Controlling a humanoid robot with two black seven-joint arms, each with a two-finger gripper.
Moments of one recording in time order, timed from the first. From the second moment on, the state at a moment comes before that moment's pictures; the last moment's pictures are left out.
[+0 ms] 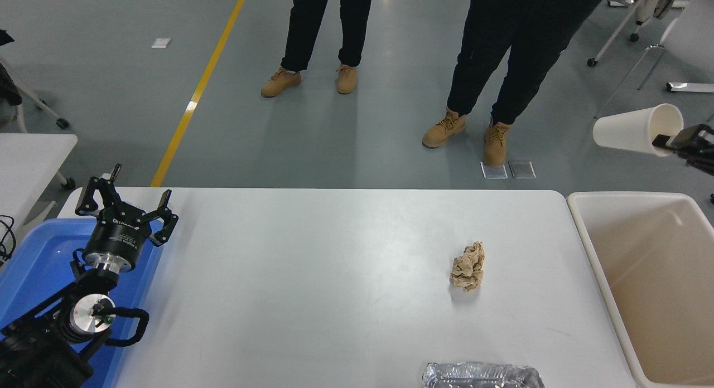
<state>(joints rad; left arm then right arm) -0.42 0.43 -0.90 -0.65 0.01 -0.49 -0.57 1.17 -0.89 -0.47 0.45 -0.48 0.35 0.71</state>
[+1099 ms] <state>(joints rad) -0.42 0.43 -0.90 -0.65 0.01 -0.49 -0.57 0.83 -0.75 -0.46 0.09 -0.35 0.34 0.45</state>
